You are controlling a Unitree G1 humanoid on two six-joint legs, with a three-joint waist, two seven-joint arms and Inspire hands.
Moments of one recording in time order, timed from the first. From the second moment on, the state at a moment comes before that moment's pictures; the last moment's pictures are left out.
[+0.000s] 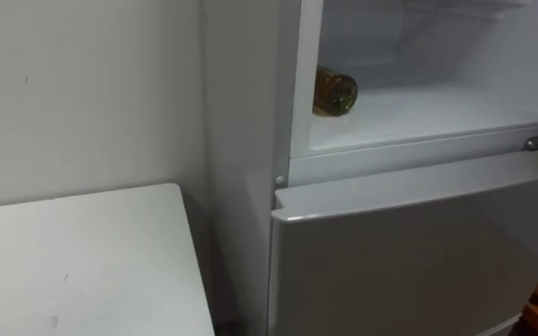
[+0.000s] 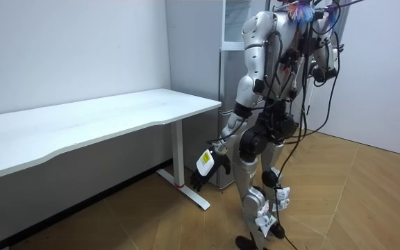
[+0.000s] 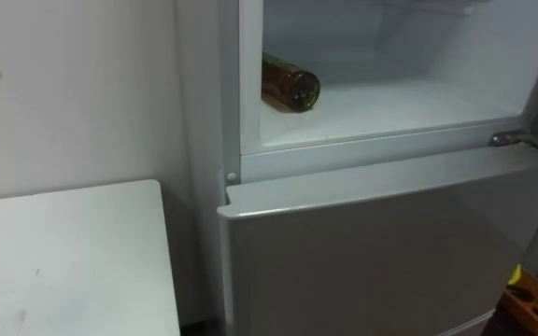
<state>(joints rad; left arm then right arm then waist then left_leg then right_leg) 0.32 0.23 0.13 1.09 0.23 -0.10 0.23 0.29 -0.36 -0.49 -0.25 0.42 -0.22 -1.19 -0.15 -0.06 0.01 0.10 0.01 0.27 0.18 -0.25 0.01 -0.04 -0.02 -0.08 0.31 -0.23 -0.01</state>
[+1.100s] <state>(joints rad) 0.32 0.23 0.10 1.12 0.24 -0.13 0.16 0.30 -0.35 -0.29 -0.28 0.26 -0.25 -1.16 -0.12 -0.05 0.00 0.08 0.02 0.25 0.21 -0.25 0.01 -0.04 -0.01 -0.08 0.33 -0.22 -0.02</state>
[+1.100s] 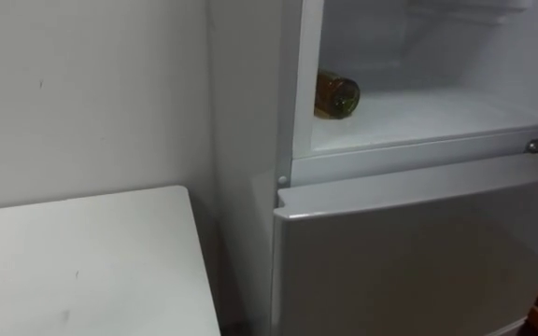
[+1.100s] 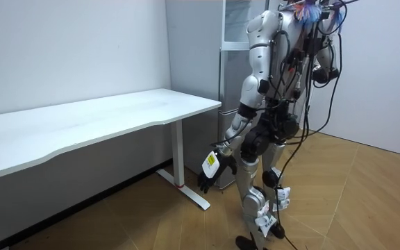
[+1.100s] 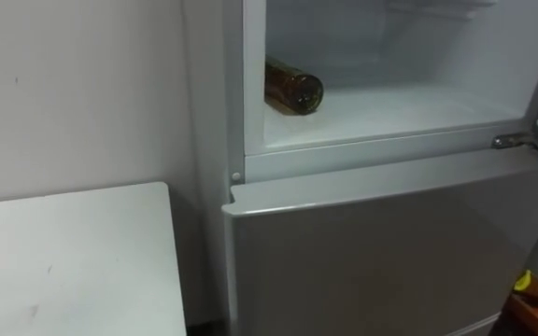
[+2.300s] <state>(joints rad) 0.30 0.24 0.07 1.07 0.28 -0.13 0.17 0.29 -0.38 -0.15 -0.36 0.04 -0.23 -0.70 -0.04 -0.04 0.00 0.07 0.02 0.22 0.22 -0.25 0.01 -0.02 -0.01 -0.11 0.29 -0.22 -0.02</state>
